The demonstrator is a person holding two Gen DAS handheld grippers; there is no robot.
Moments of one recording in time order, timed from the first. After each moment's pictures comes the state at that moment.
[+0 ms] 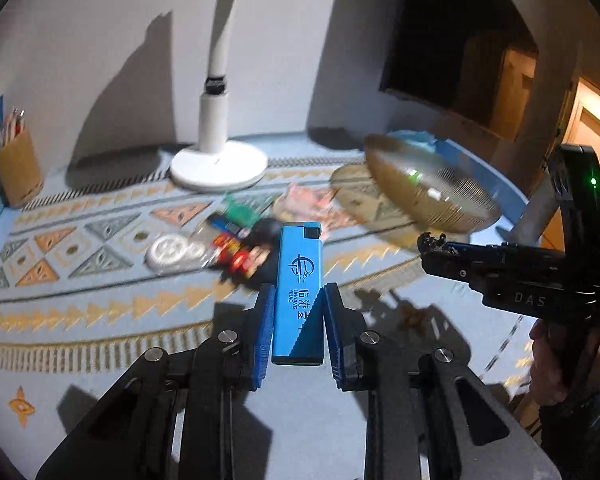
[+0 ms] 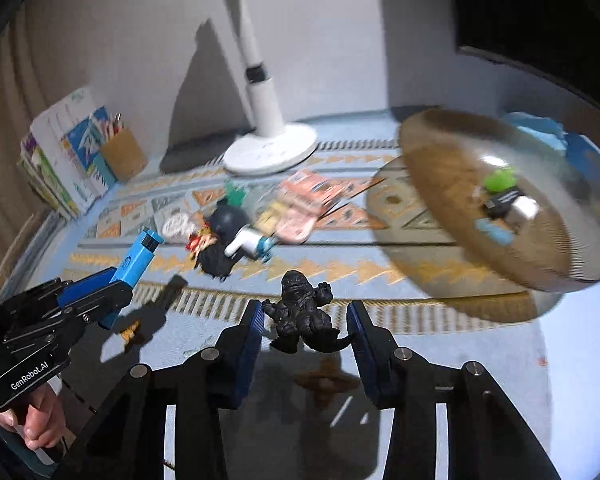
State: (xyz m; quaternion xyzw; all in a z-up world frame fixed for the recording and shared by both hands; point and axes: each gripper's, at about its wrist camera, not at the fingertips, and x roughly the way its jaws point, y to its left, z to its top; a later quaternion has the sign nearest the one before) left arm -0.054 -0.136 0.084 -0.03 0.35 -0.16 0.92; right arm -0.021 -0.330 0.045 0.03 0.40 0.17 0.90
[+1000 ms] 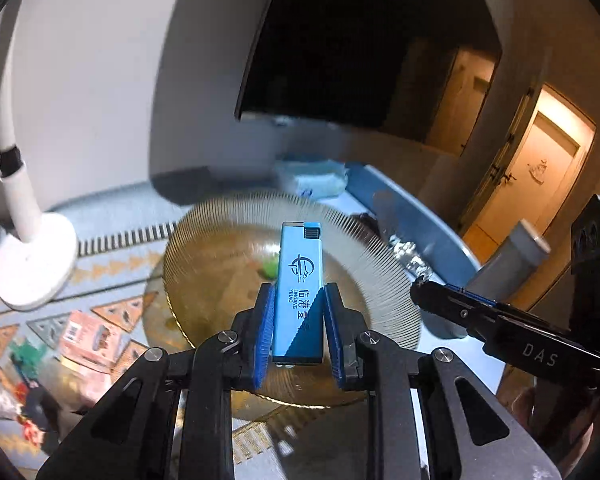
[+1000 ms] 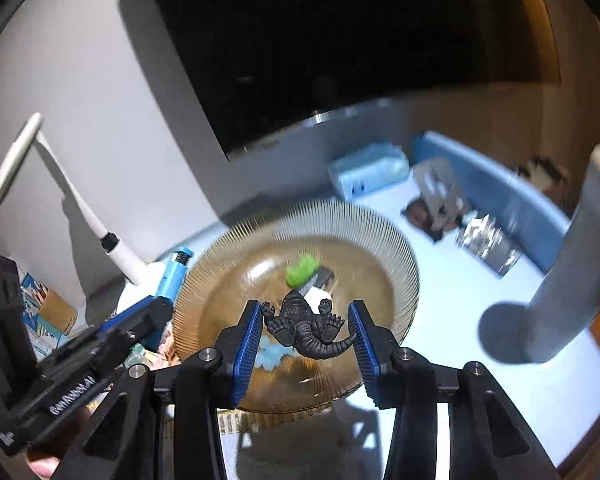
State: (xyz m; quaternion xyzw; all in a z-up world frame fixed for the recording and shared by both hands) left arm 0.080 -0.334 0.112 -0.06 0.36 -0.27 0.89; right arm 0.019 -0.524 0.114 0.17 0.36 0.01 0.92
